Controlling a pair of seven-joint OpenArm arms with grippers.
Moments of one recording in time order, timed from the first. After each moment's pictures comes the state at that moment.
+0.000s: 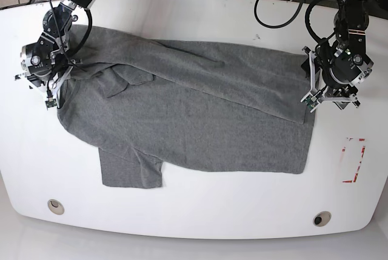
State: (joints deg) left arm 5.3 -23.3 -6.9 111.0 -8.4 -42.0 73.5; right arm 1.3 9.0 35.0 97.1 -12.9 40.2 -64.5
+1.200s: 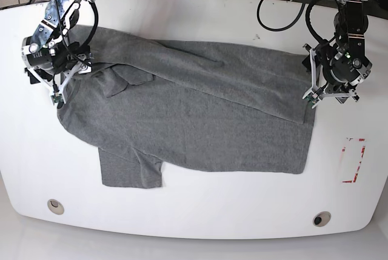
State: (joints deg) left arm 5.2 -23.3 -7.0 105.5 -8.6 -42.0 73.4; right arm -2.0 6.4 35.3 104.3 5.5 40.1 -77.1
